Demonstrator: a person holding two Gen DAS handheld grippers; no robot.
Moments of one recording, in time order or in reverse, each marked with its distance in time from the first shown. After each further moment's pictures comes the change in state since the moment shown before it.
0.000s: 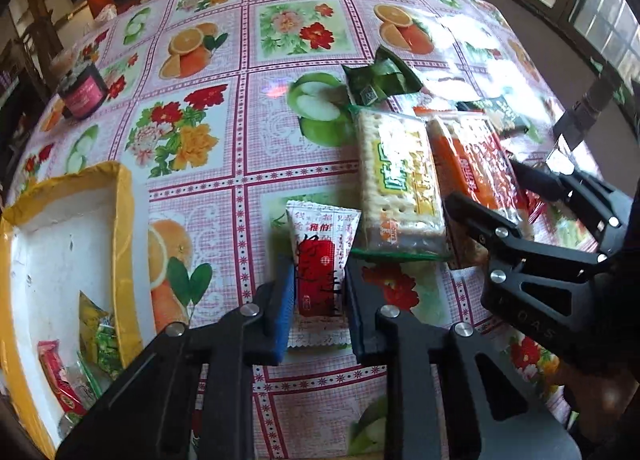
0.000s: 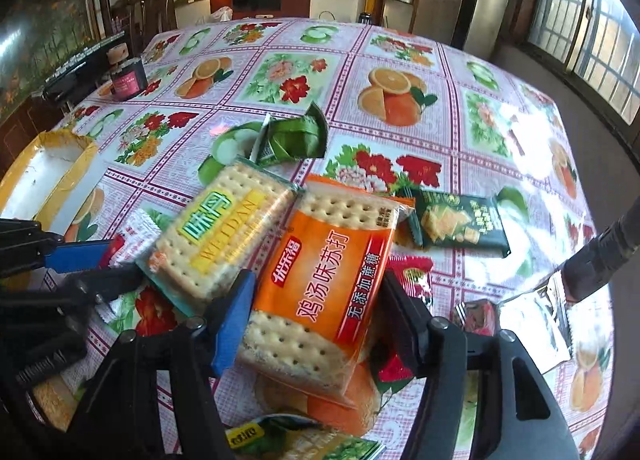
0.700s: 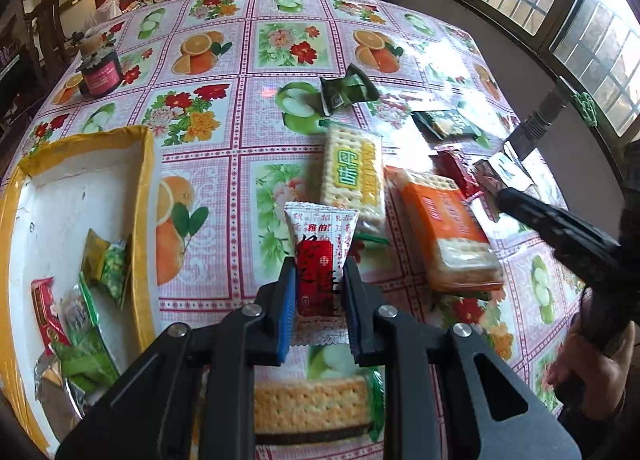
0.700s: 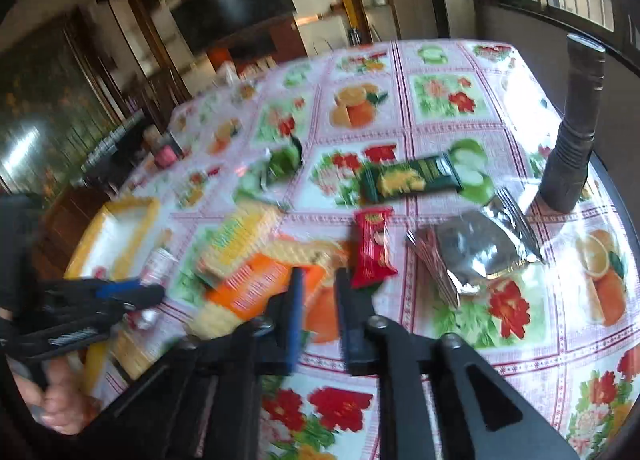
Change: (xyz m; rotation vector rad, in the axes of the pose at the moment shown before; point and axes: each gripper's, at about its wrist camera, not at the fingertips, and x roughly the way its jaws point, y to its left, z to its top) left arm -0.051 -0.009 -0.038 -0.047 -0.064 -0.086; right arm -0.068 -0.048 -0.042 0.239 -0.070 0.232
